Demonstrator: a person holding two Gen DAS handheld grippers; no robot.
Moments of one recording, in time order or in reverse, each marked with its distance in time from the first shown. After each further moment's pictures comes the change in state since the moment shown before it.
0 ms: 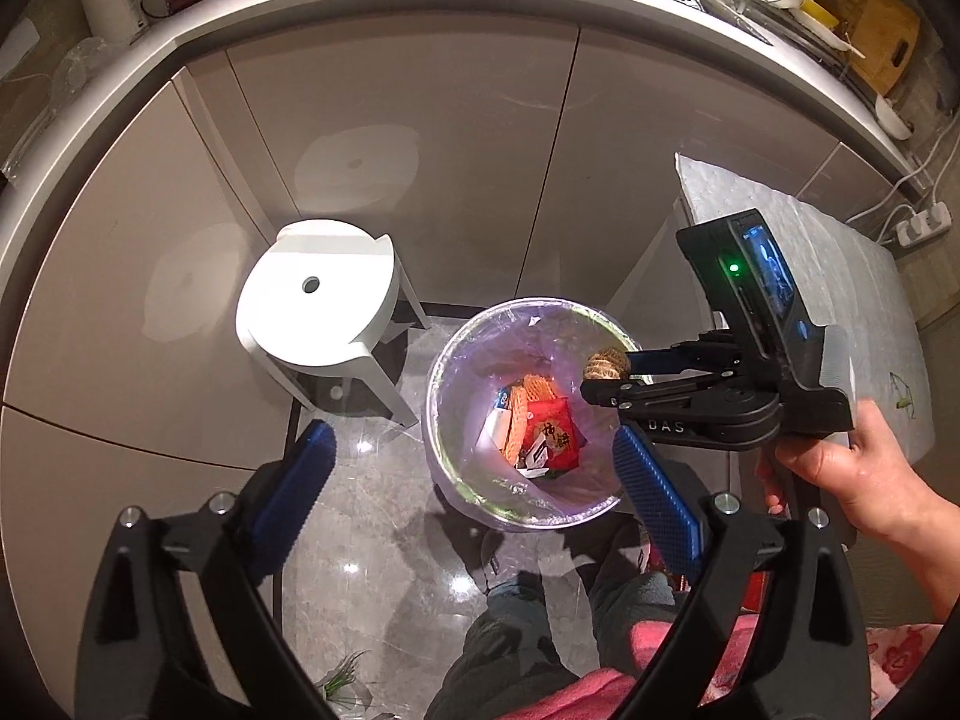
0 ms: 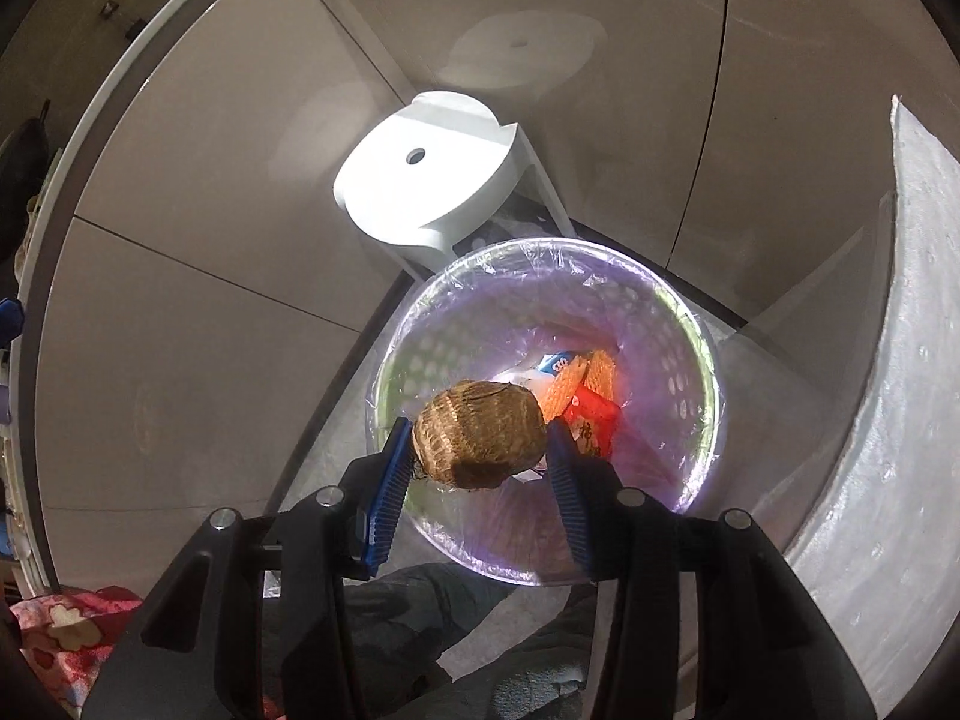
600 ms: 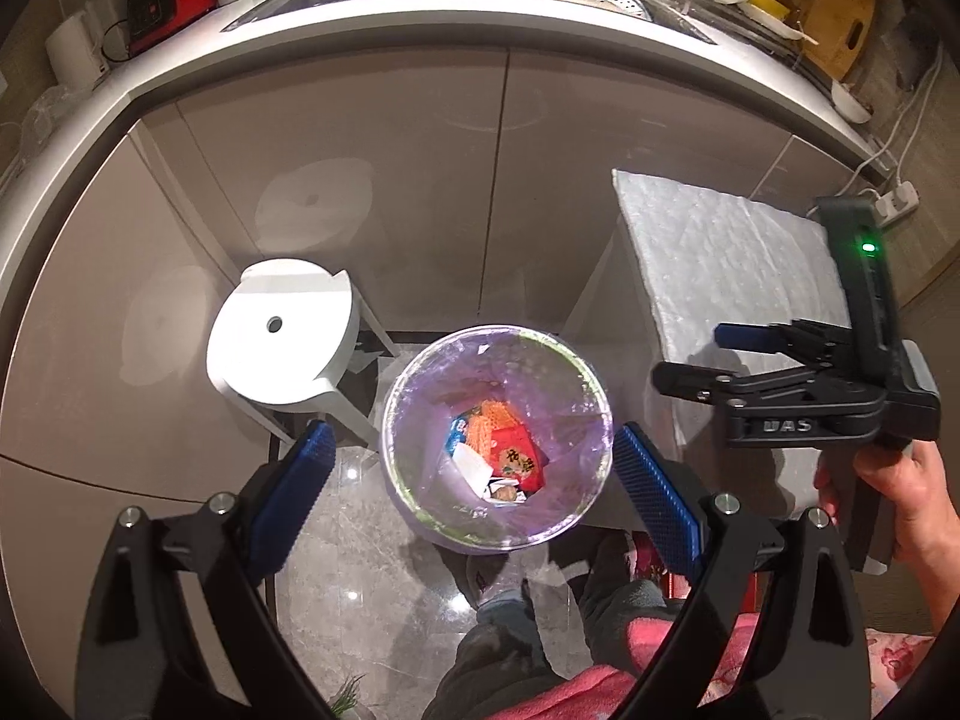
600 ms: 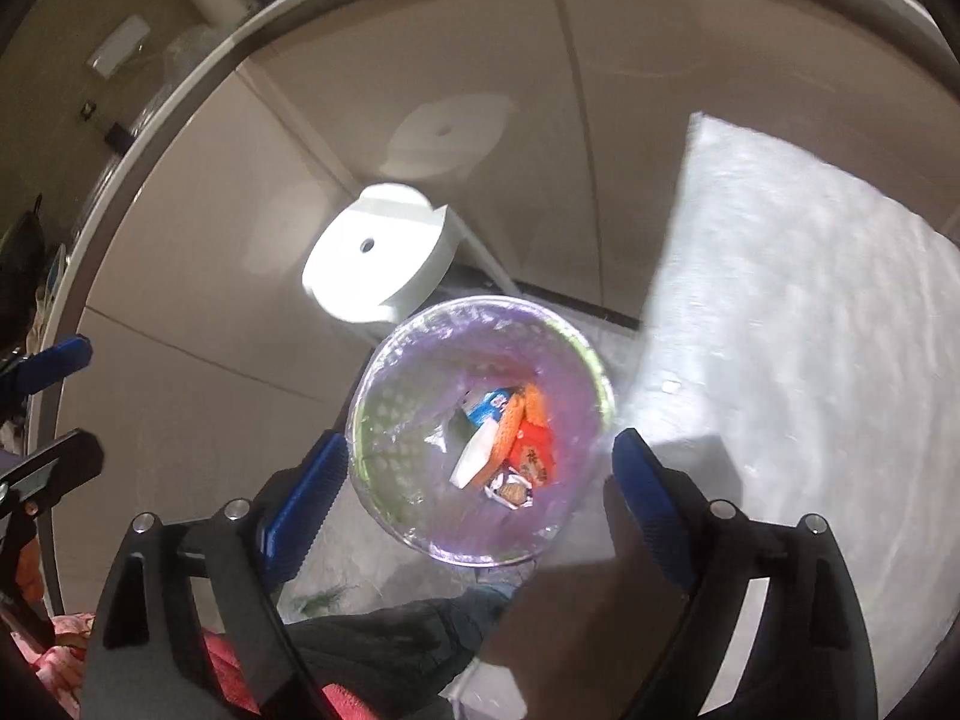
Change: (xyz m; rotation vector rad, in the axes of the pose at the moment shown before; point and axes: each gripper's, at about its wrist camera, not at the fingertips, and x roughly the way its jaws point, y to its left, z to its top) left arm -0.016 -0.046 0.016 0.089 -0.053 -0.064; right arm -0.132 -0.055 -0.060 0.202 -0.271 -0.078
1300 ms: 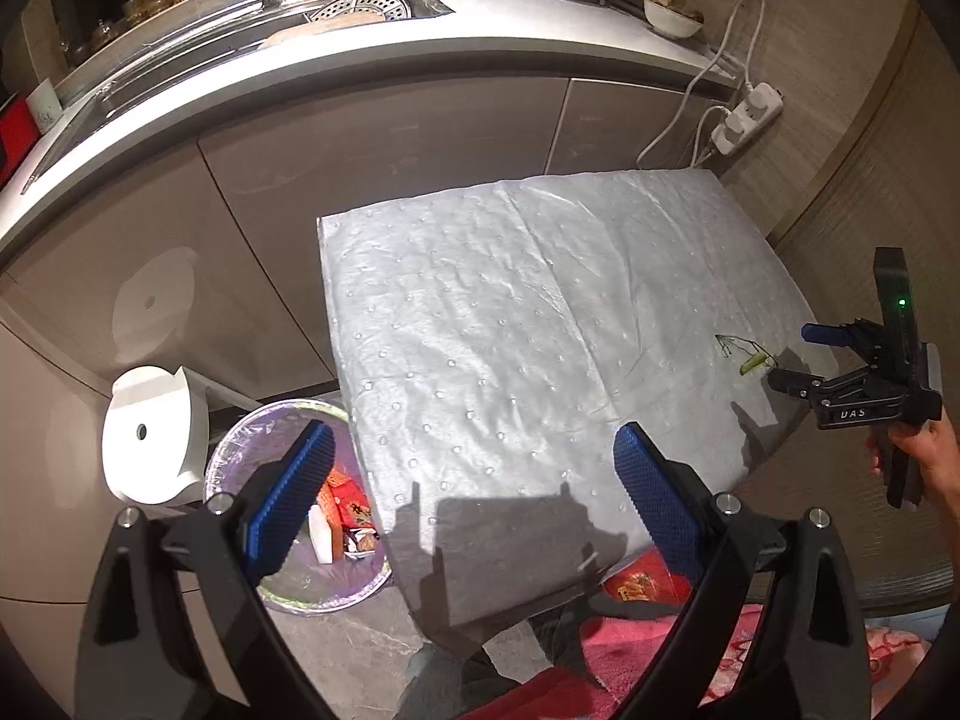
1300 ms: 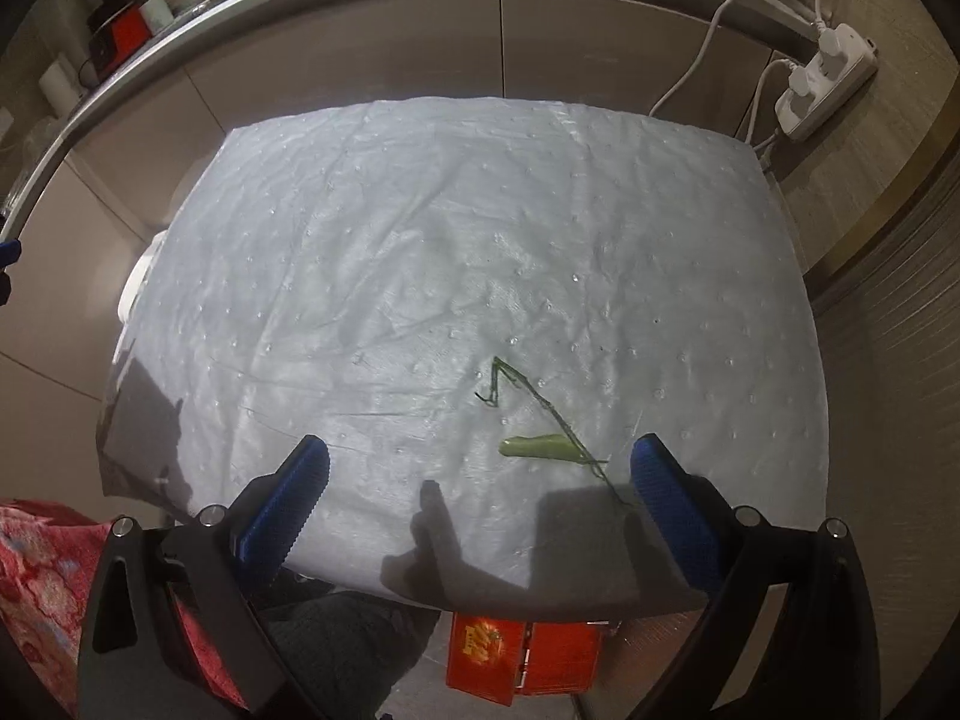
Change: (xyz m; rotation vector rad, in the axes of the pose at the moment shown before) left arm 0.009 -0.219 0.031 0.260 -0.002 -0.163; right arm -0.143 -0.275 -0.144 0.131 -0.006 -0.288
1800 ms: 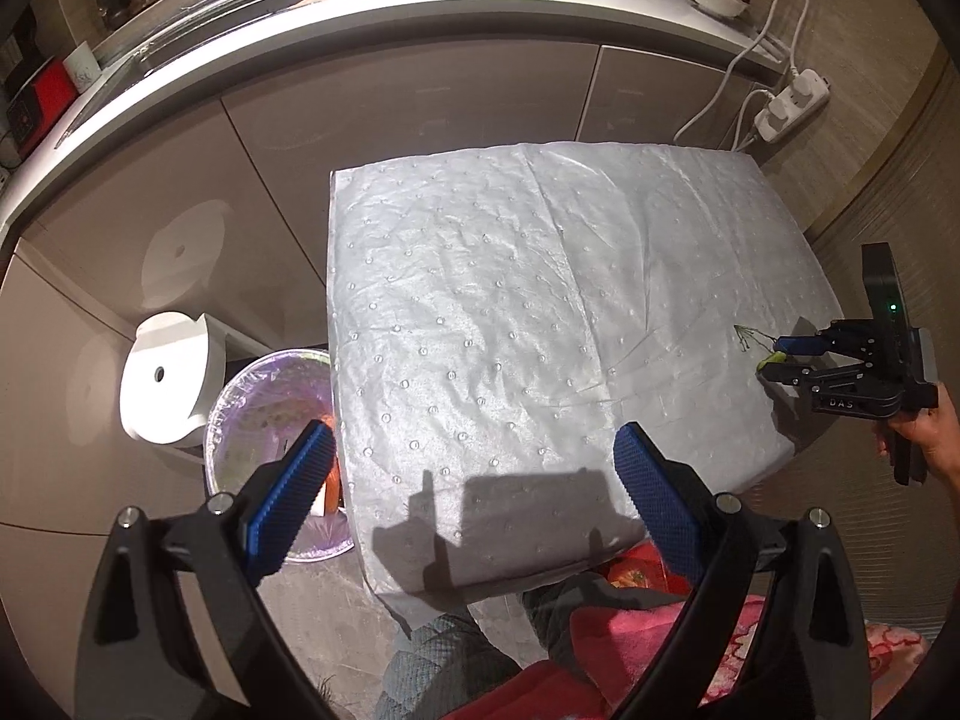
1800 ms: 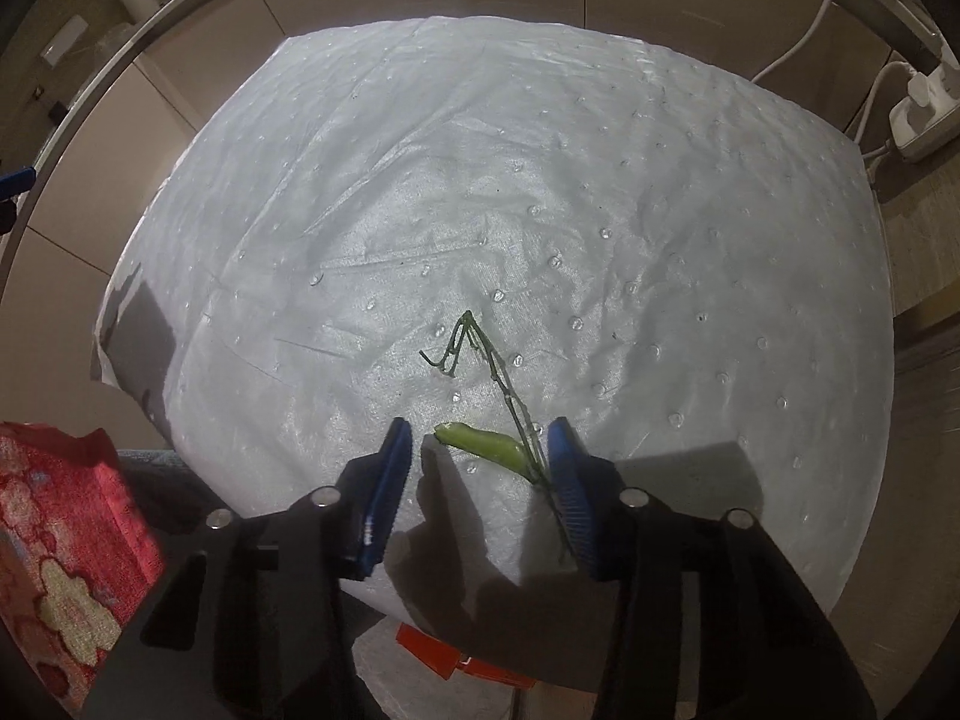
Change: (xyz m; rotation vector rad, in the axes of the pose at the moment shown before) left arm 0.010 -0.031 -0.011 -0.100 0.074 0.110; right arm 0.043 -0.025 0.004 -0.198 0.125 0.156
